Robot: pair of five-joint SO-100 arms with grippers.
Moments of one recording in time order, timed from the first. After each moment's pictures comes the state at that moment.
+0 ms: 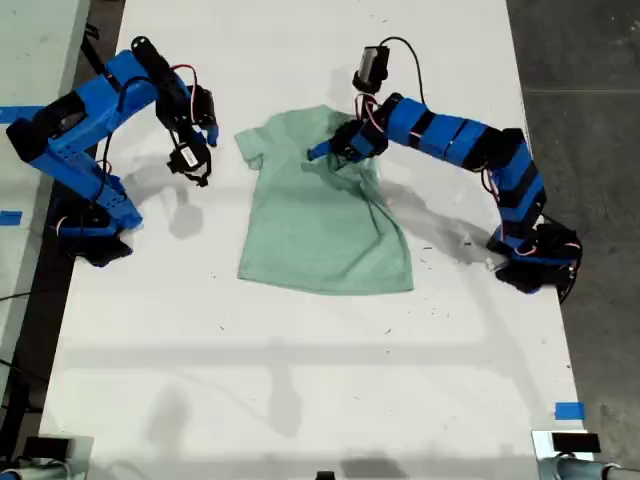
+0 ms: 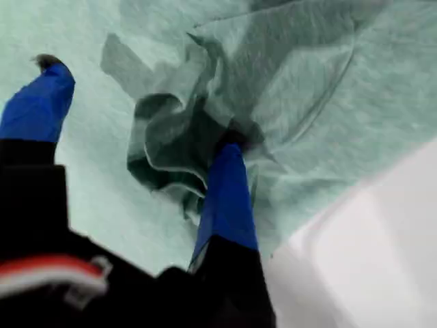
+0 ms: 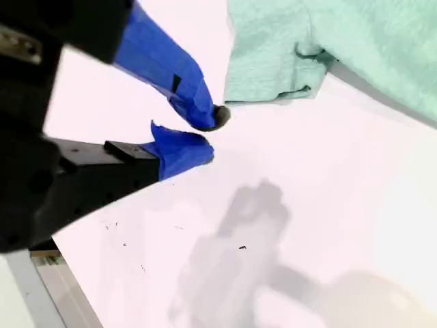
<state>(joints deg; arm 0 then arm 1) -33.7 101.7 91.6 86.7 28.6 37.3 55.1 57.7 68.4 -42.3</state>
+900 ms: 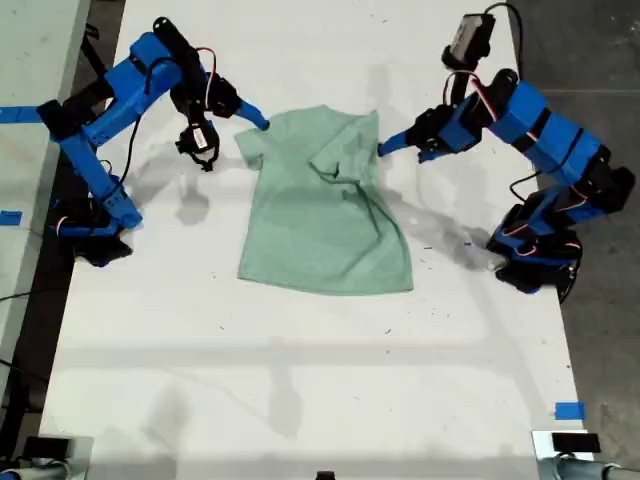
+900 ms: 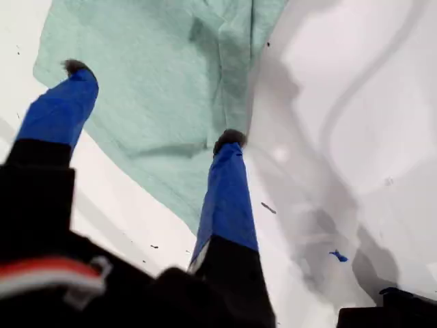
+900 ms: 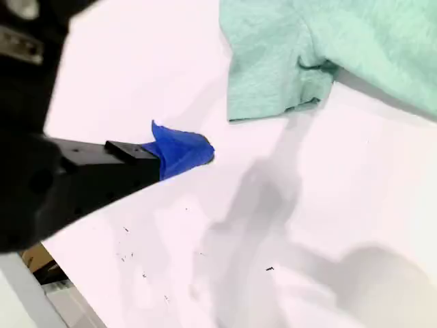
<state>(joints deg) -36.5 82.1 68.6 95.4 37.4 36.4 114.8 93.0 91.8 -37.3</state>
